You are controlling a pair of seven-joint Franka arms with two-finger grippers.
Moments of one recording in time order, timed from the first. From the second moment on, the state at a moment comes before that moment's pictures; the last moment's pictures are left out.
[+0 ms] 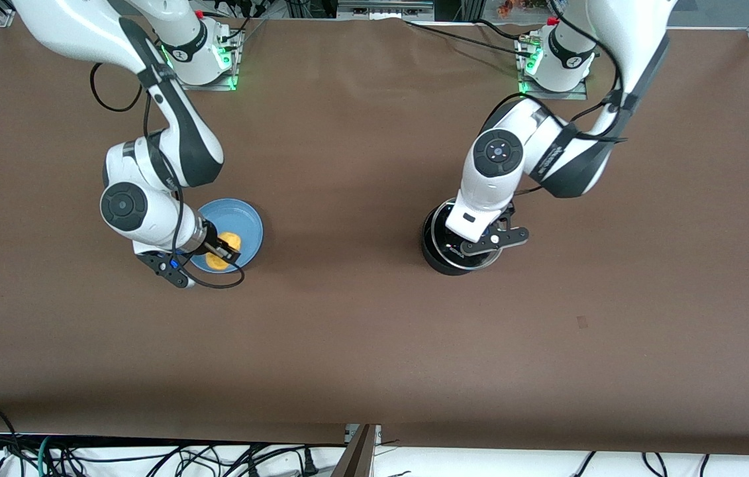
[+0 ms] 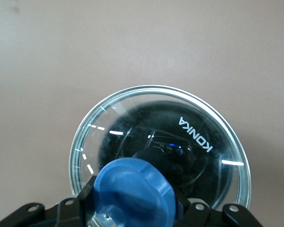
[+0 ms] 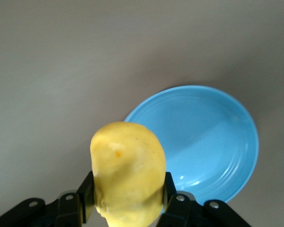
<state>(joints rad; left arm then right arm) -0.07 0.46 -0.51 -1.69 0.30 1.97 -0.89 0.10 0.46 0.24 -1.75 -0.02 2.12 0.88</state>
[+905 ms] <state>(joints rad) 0.40 0.40 -0.50 -1.87 0.38 2.10 -0.11 0.38 0.68 0.48 -1.39 -0.02 2.24 1.00</state>
